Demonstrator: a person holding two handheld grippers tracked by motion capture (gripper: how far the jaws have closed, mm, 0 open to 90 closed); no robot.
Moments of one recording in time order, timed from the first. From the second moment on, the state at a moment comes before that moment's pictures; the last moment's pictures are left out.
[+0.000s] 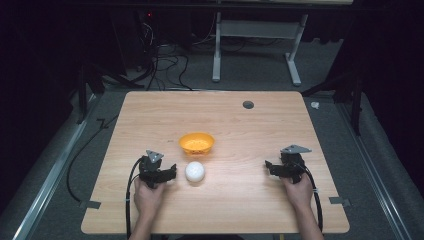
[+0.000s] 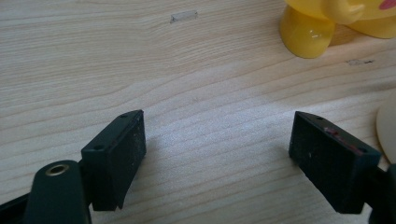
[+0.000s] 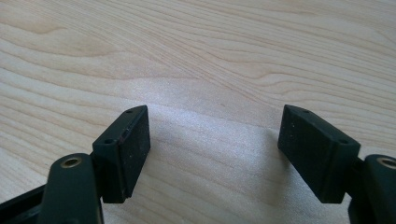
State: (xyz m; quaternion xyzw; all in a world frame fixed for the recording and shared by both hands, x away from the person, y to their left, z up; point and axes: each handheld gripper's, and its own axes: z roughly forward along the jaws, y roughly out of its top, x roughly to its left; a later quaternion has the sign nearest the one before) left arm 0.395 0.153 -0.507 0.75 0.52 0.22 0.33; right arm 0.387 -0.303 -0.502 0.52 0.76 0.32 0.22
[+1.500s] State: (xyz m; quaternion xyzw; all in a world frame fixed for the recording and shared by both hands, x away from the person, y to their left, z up) left arm 0.386 0.150 -0.501 0.74 0.52 0.25 0.34; right arm 0.385 -0.304 -0.502 0.52 0.76 0.32 0.22
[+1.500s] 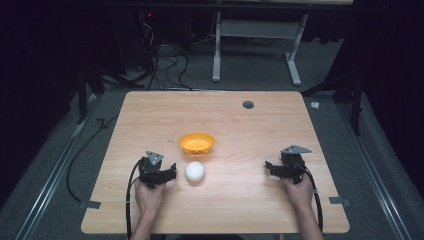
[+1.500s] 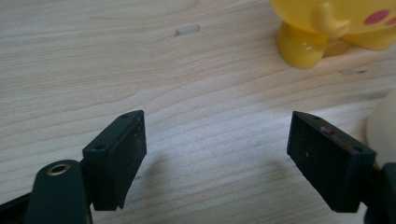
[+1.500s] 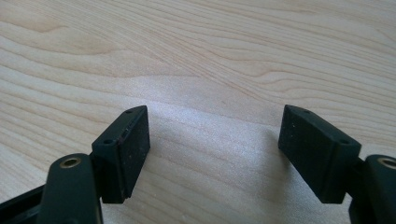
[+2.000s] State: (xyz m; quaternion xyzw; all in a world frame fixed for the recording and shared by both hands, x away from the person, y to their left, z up) left arm 0.364 0.146 -0.480 0.74 0.49 0.21 0.40; right arm 0.385 -0.304 -0.502 0.52 0.76 0.32 0.22
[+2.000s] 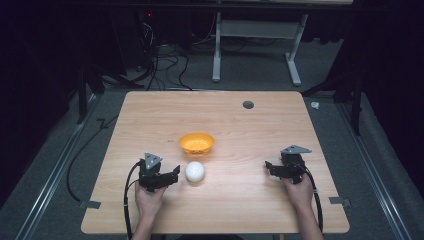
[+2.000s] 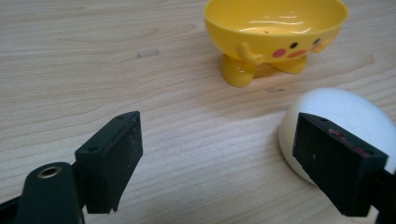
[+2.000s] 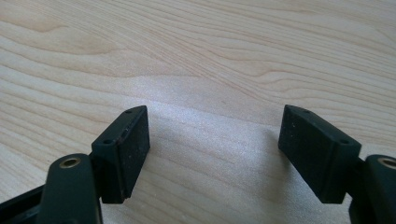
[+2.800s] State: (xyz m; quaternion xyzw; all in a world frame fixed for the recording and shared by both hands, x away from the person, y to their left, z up) left arm 0.353 0.092 -0.478 0.80 0.41 0.18 0.40; right arm 0.385 -0.304 -0.502 0.51 0.76 0.32 0.22
